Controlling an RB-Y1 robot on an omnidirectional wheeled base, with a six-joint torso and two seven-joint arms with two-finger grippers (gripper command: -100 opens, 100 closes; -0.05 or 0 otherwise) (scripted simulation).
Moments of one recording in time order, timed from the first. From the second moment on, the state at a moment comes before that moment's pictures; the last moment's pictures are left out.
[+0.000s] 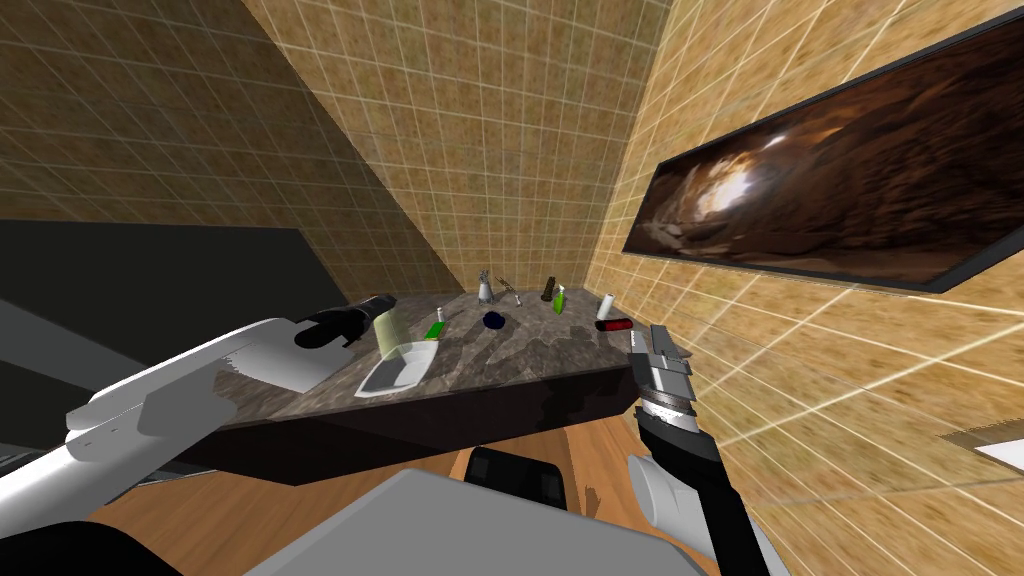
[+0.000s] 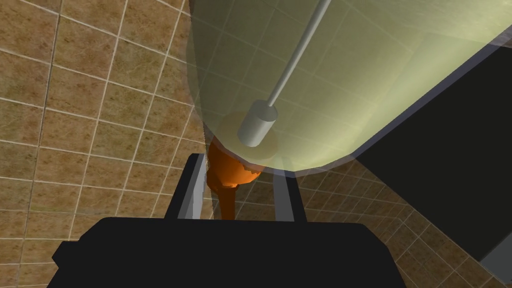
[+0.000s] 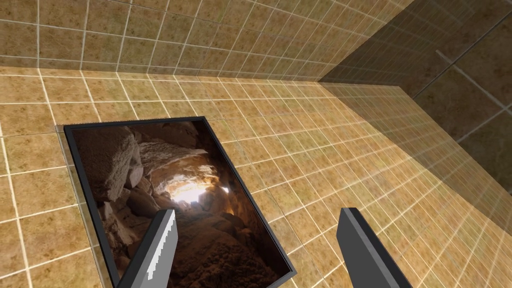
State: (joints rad) left arm 0.41 1.07 0.52 -2.44 0.14 1.16 -0.10; right arm 0.48 -0.01 -0.05 -2.27 0.01 -0.47 0.10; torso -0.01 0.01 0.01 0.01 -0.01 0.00
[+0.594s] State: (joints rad) left arm 0.42 1.09 0.53 -2.50 0.16 1.20 -0.10; right arm 0.48 -0.01 -0.05 -2.27 0.01 -0.47 0.10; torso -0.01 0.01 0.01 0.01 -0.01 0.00
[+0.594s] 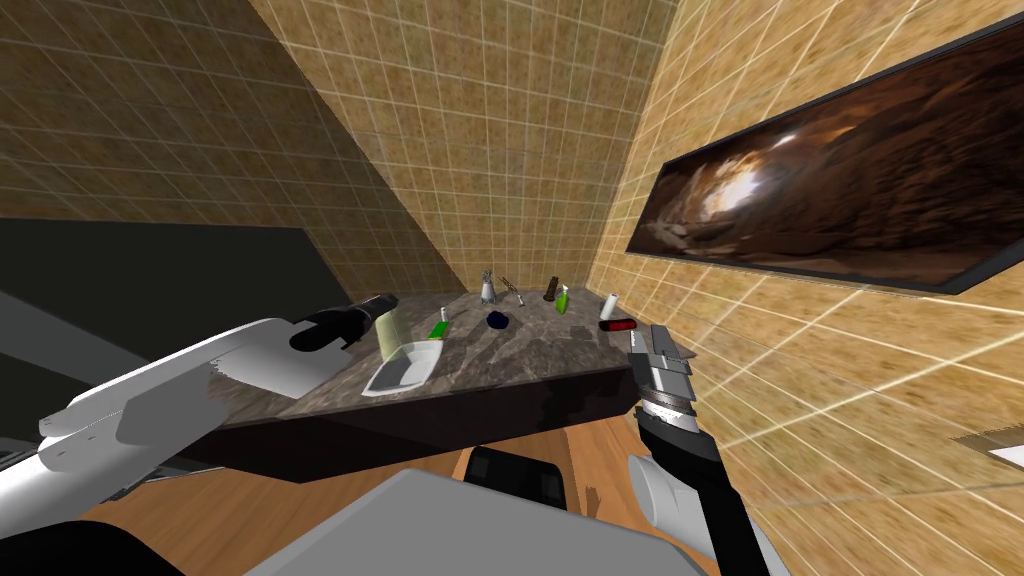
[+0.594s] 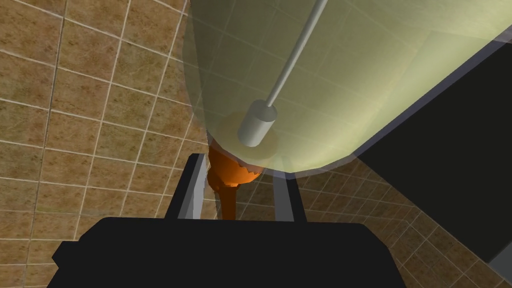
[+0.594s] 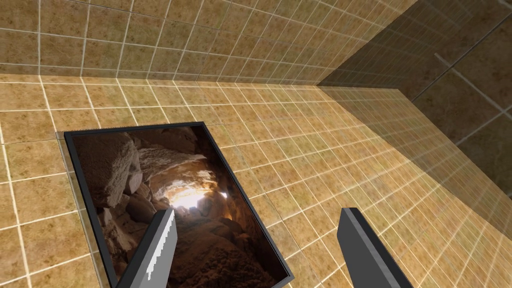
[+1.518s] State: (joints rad) left arm 0.41 1.15 0.57 -2.60 0.23 1.26 -0.09; right arm 0.48 -0.01 -0.05 -2.27 0.01 -0.47 0.10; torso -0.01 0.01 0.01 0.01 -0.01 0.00
